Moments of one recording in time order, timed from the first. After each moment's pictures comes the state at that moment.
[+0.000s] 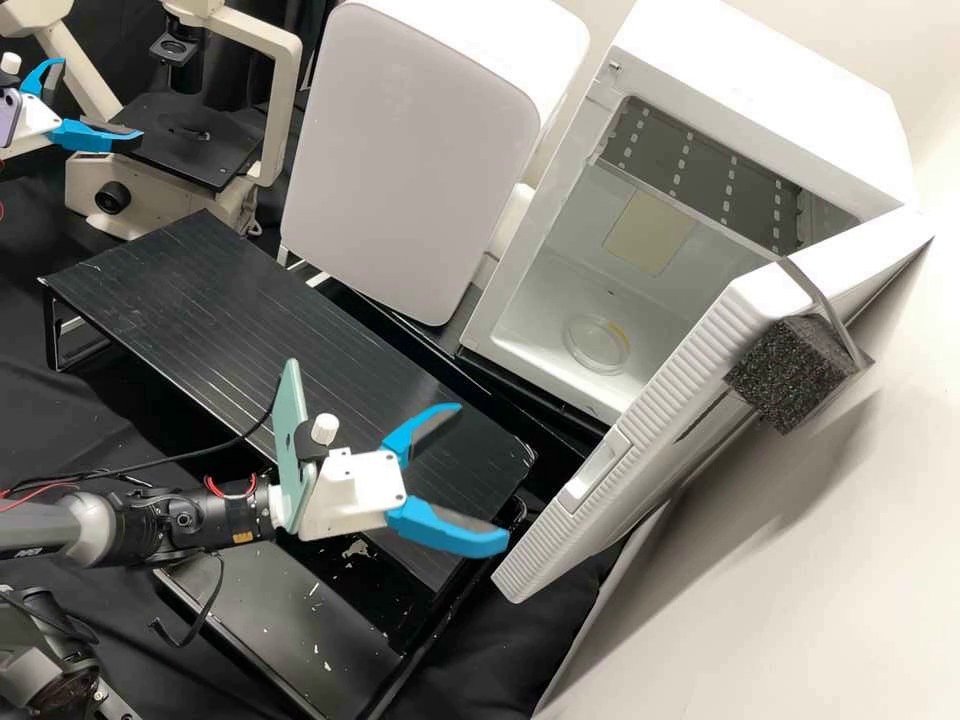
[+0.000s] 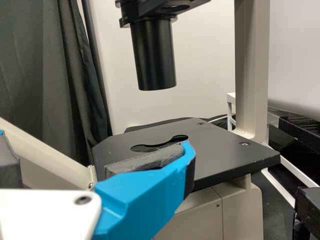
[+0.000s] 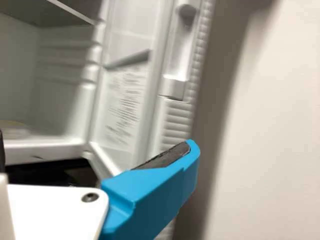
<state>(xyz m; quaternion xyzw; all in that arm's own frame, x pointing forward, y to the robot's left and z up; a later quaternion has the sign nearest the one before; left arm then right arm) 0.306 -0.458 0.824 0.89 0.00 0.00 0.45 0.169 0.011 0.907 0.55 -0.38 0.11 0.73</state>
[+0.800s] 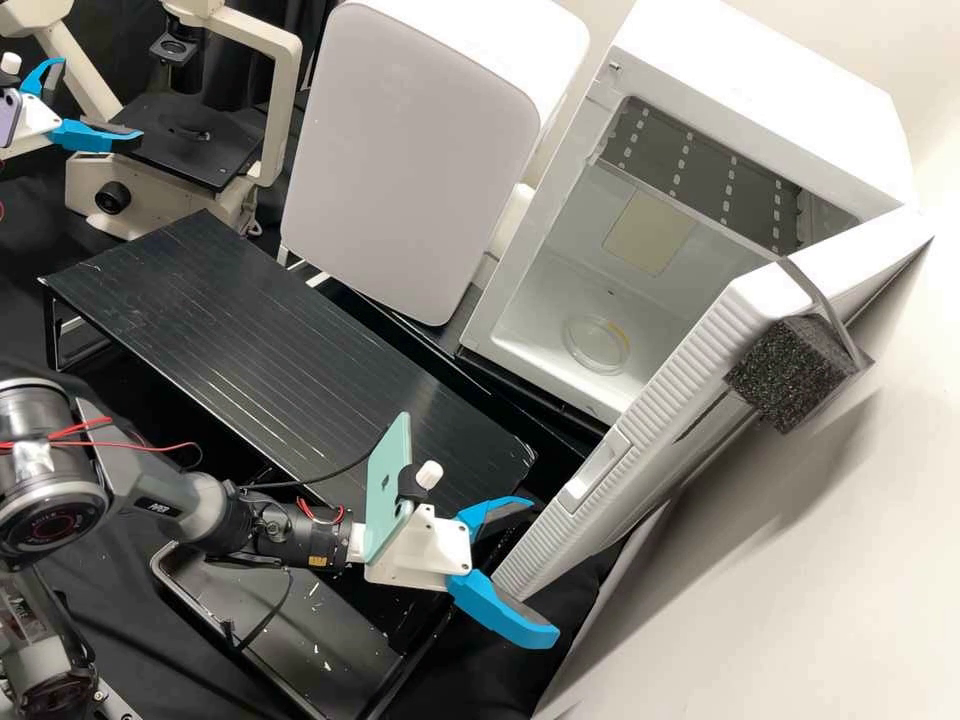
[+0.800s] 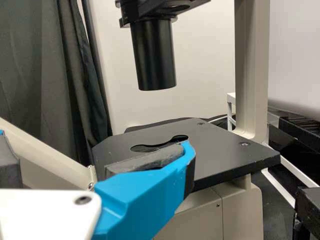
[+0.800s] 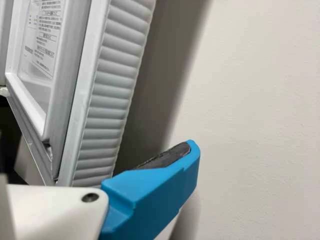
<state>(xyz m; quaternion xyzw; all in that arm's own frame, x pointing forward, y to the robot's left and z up) 0.306 -0.458 0.824 0.89 0.00 0.00 0.45 0.214 -0.055 0.929 0.53 -0.47 0.01 0.71</state>
